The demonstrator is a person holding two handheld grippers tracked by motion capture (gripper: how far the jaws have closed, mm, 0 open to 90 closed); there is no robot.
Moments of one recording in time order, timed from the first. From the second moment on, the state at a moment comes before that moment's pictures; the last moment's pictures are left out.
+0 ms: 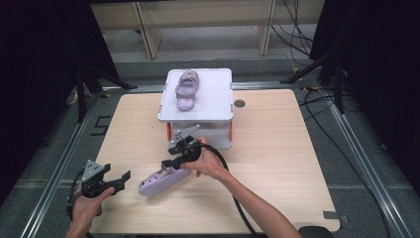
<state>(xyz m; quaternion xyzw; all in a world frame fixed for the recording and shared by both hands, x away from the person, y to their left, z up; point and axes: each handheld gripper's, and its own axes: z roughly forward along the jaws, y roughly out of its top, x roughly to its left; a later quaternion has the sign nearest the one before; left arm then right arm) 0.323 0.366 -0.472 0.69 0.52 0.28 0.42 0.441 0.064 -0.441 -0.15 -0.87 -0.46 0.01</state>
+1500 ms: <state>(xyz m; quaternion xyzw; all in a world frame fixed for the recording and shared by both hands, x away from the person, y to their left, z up) 0.321 0.365 -0.472 0.70 0.51 0.28 0.42 0.366 -0.031 -0.438 -0.17 -0.88 -0.44 -0.06</state>
